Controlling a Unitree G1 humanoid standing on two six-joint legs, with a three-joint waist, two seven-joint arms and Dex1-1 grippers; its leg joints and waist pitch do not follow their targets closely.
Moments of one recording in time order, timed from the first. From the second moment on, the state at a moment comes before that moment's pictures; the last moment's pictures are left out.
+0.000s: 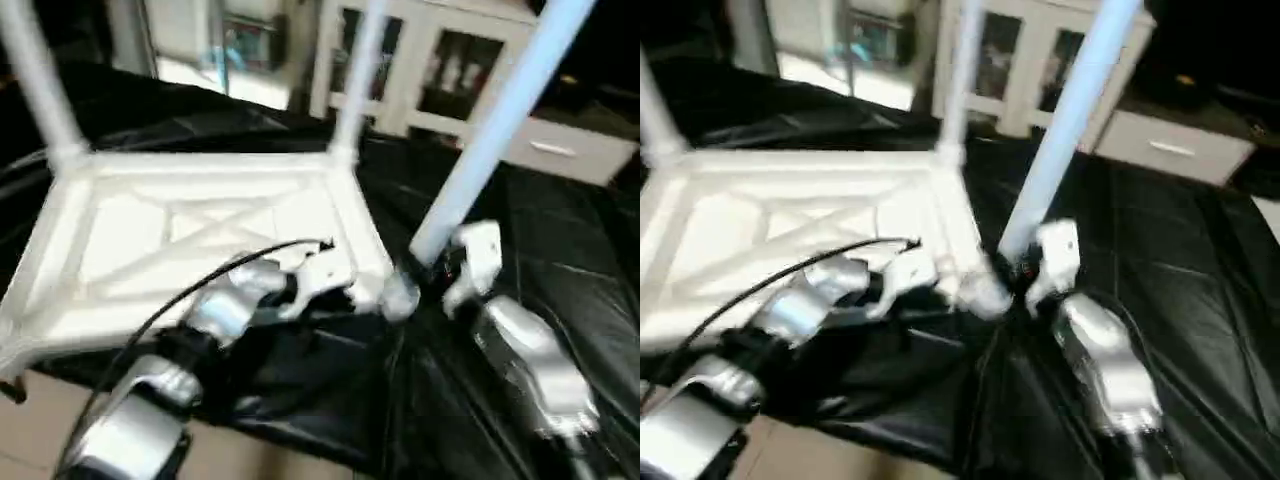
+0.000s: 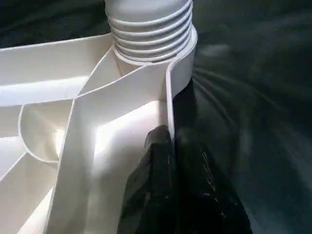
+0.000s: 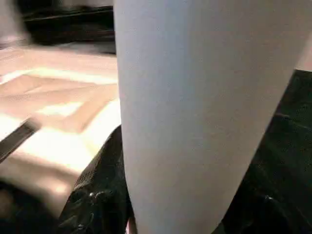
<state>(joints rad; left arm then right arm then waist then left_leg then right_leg) -0.73 0.17 -0.41 0.71 0.13 0.13 -0.93 -0.28 -0.21 0.01 0.19 0.30 0.20 0.34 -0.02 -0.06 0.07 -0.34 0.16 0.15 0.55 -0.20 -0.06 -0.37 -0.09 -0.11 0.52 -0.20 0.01</state>
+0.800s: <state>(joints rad) -0.96 -0.07 -0.29 1.09 0.14 0.11 -0.46 -0.66 -0.09 -0.05 0.64 0.12 0.06 -0.03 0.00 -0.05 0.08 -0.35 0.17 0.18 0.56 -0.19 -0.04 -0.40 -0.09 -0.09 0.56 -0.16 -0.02</state>
